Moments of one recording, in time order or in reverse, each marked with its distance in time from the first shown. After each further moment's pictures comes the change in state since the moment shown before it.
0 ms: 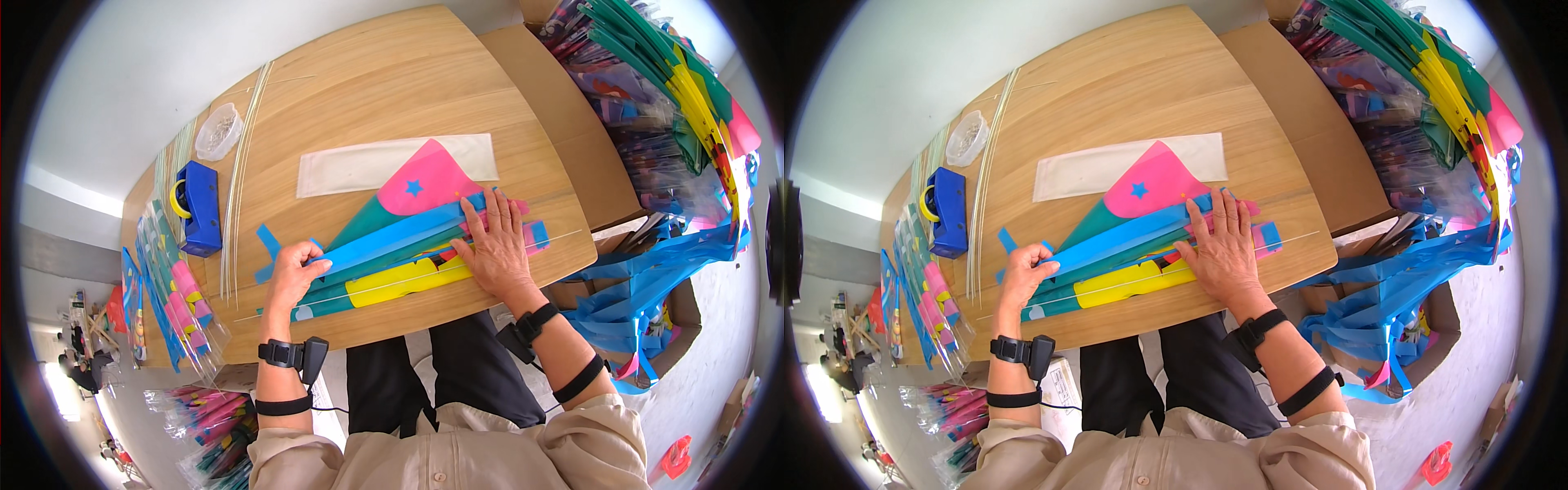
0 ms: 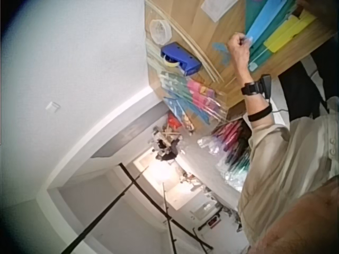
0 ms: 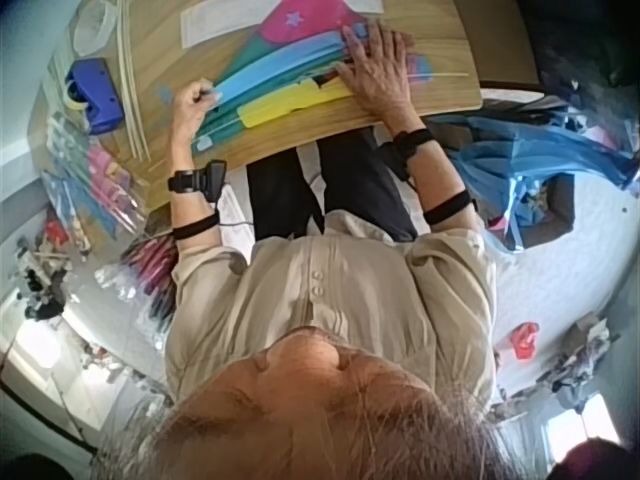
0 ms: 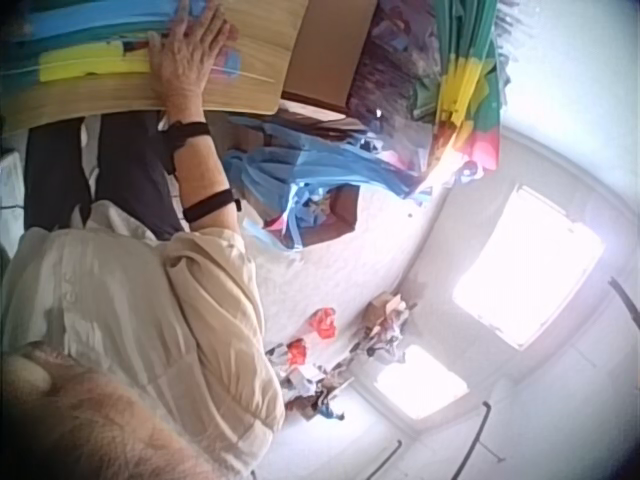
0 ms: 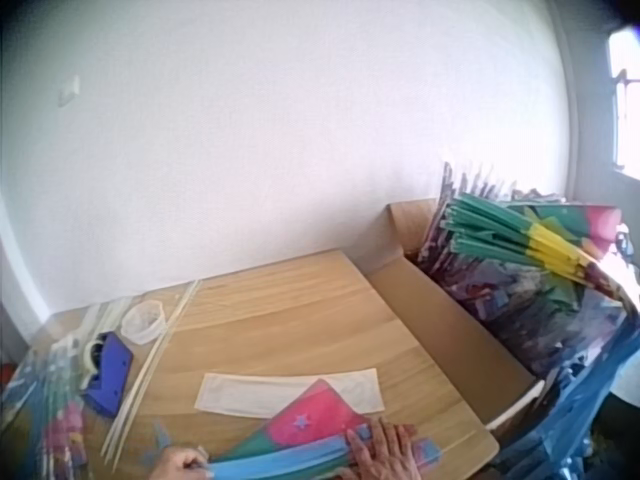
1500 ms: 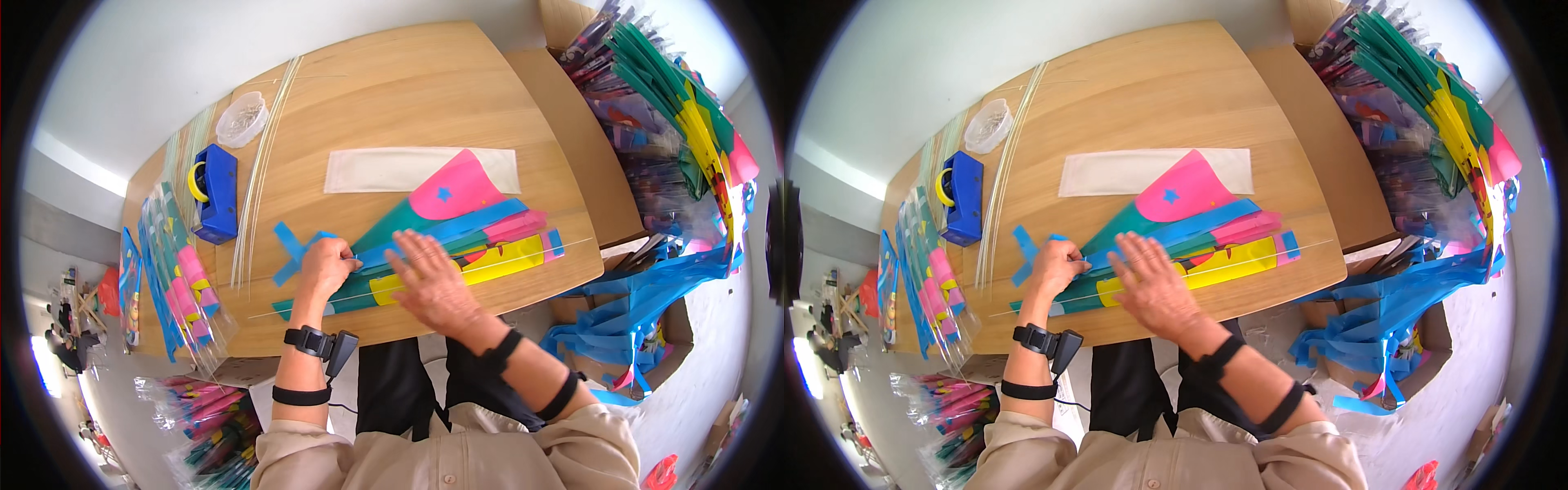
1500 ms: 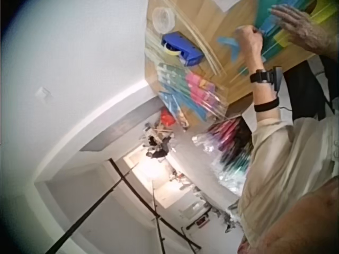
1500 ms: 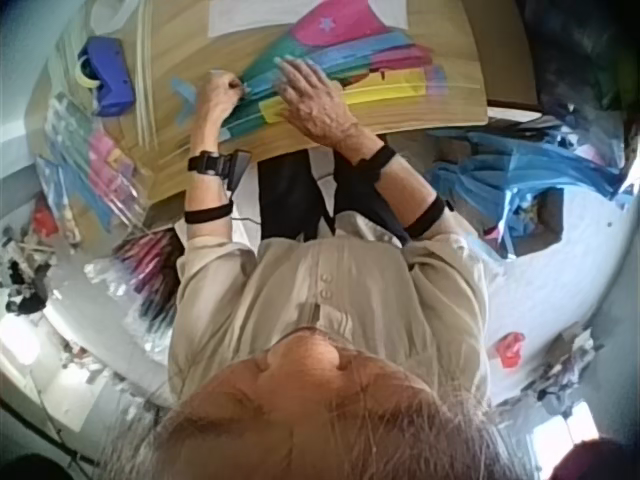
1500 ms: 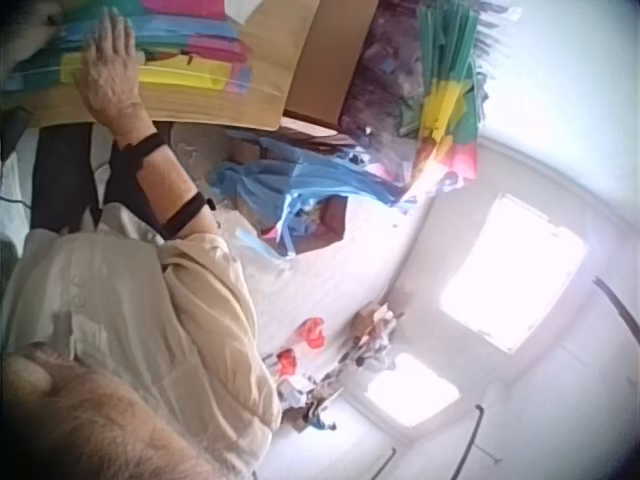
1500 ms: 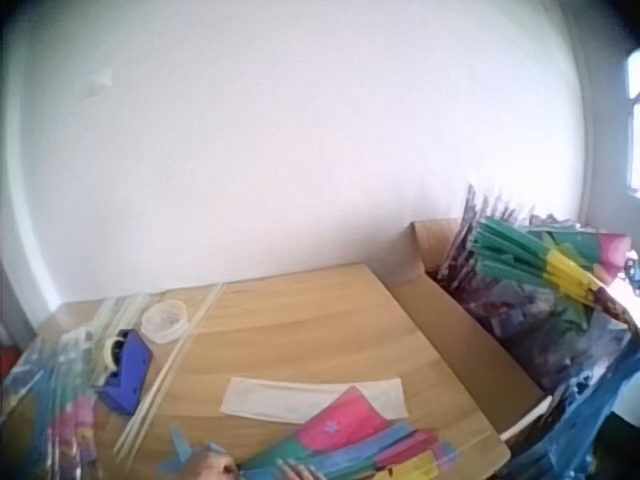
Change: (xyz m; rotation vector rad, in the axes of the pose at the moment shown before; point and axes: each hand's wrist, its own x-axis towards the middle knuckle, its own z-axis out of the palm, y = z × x) left_hand 0.009 0.000 0.011 0.541 0.073 -0.059; right_hand 0.001 -0.114 0.005 0.304 -0.060 -0.425
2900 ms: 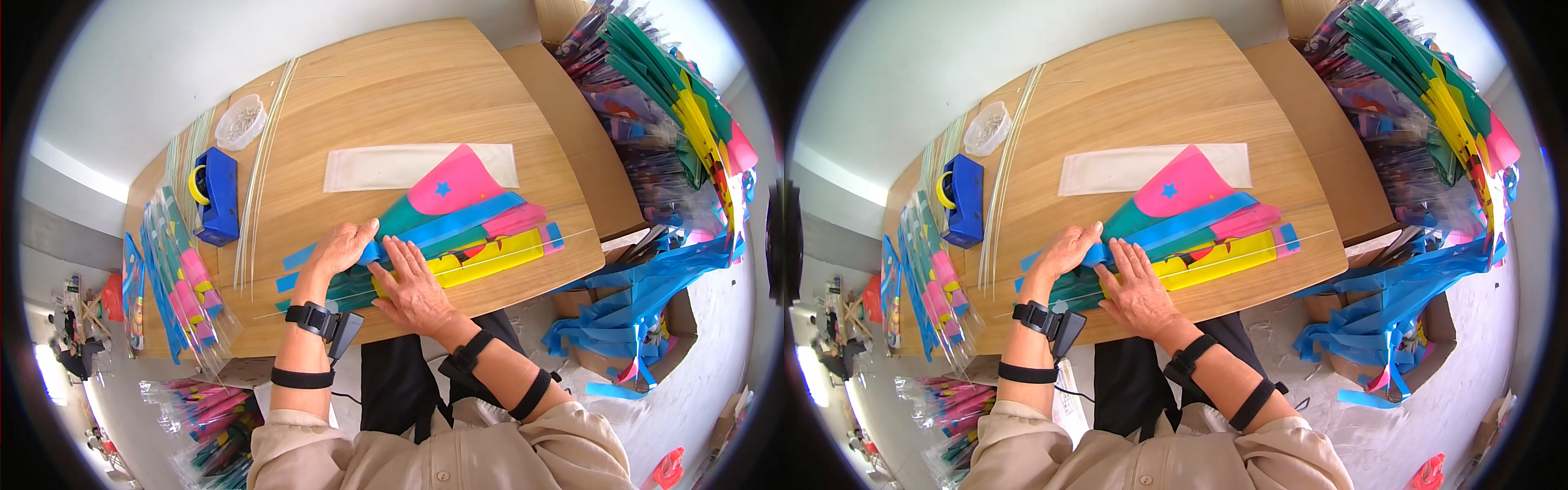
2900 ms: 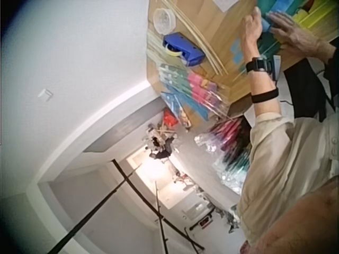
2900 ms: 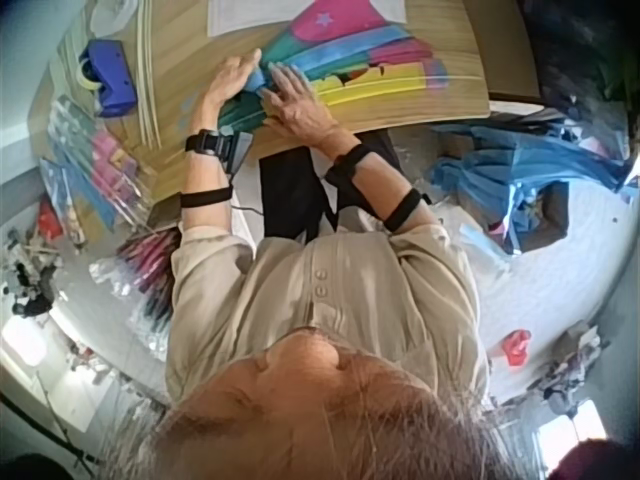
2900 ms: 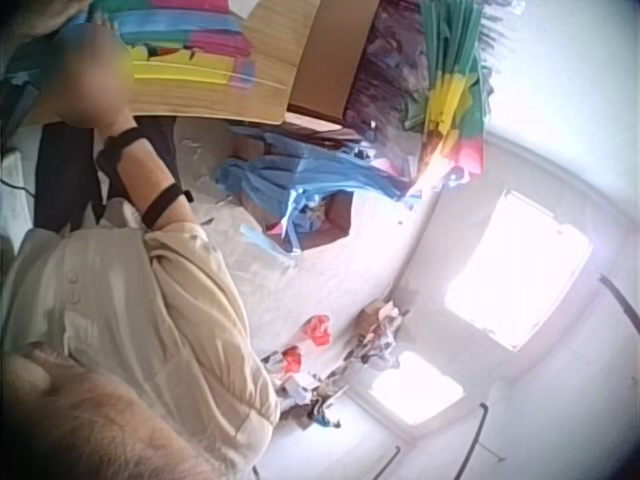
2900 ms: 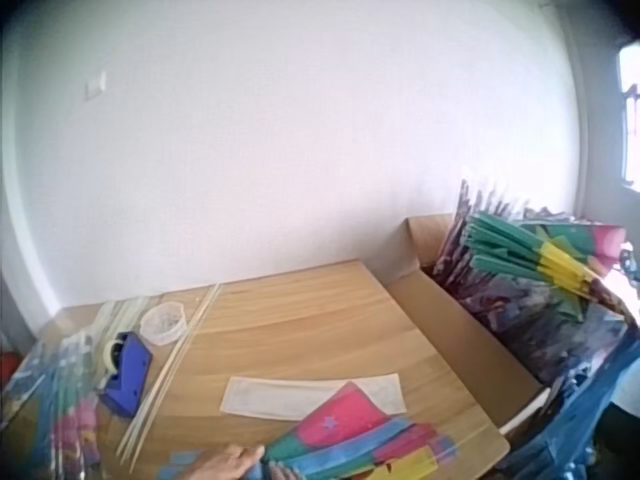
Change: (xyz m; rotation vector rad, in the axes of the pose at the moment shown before) left_hand 0.029 0.020 -0.008 -0.141 -0.237 0.082; right_hand 0.004 -0.021 0.035 0.132 0.072 0.012
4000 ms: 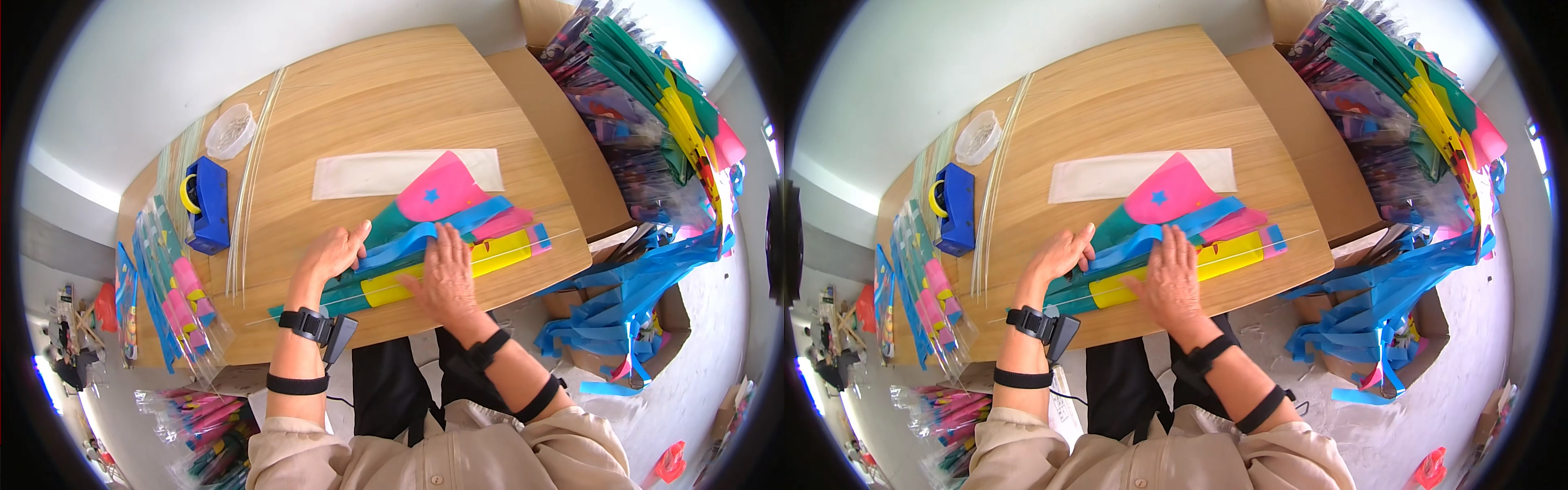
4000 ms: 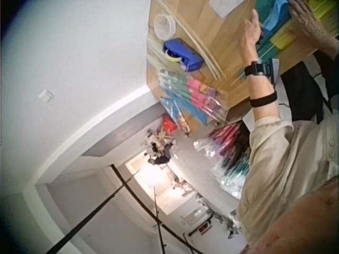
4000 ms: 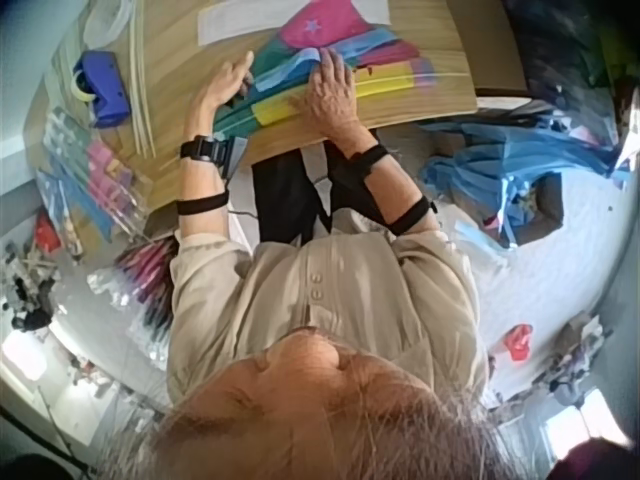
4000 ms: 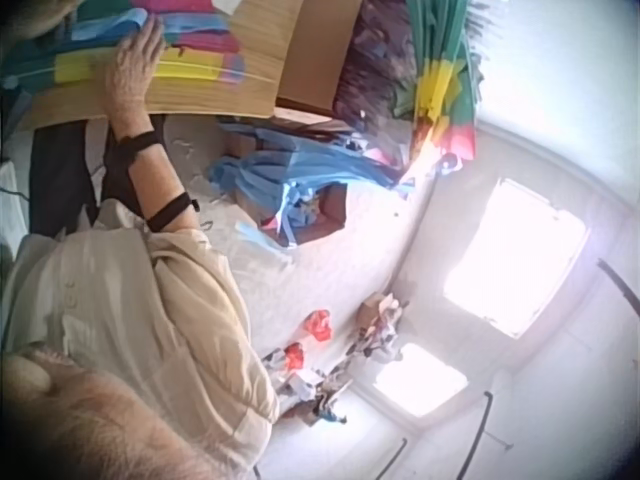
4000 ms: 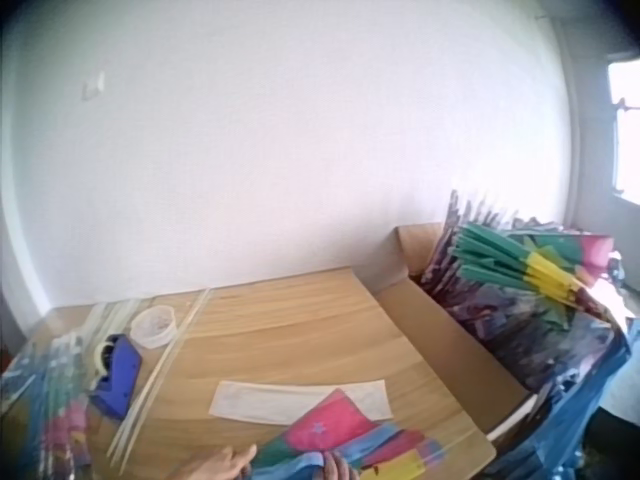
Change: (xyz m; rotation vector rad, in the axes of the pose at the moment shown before) left_hand -0.003 0.024 -0.002 0.010 -0.033 -0.083; right_hand -0.016 0.029 -0.028 -0.350 0.063 0.410
